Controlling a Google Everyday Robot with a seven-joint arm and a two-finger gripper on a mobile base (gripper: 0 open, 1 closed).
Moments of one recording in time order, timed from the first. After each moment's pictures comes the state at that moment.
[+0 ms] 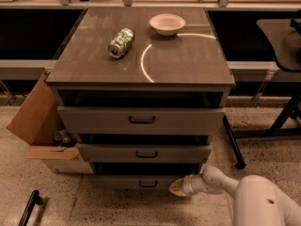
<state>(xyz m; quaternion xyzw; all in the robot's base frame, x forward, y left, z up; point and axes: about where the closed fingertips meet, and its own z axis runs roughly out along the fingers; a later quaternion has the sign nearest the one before) 0.556 -0.134 0.144 -0.58 0.72 0.24 0.29</state>
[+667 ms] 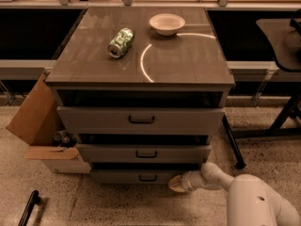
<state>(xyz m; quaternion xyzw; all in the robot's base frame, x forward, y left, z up) 0.577 -0.134 0.141 -0.57 0.73 0.24 0.29</state>
